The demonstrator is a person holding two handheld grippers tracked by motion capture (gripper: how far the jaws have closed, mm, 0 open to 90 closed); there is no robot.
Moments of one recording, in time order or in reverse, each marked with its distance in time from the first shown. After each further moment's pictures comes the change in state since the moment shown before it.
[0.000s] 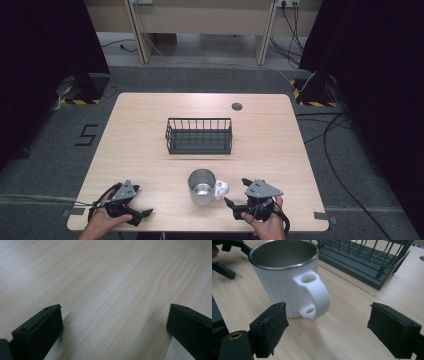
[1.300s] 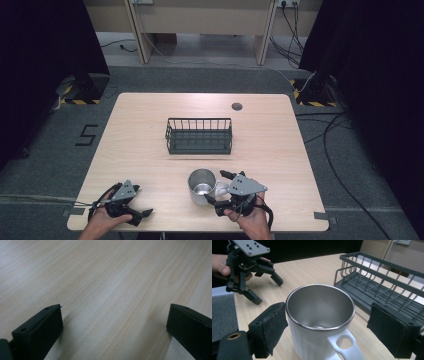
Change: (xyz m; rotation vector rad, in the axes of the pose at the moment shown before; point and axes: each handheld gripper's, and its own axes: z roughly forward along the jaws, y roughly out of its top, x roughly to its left) left arm 0.000 0.000 0.000 0.000 0.000 0.000; right arm 0.023 0.035 0.027 -0.153 0.133 -0.122
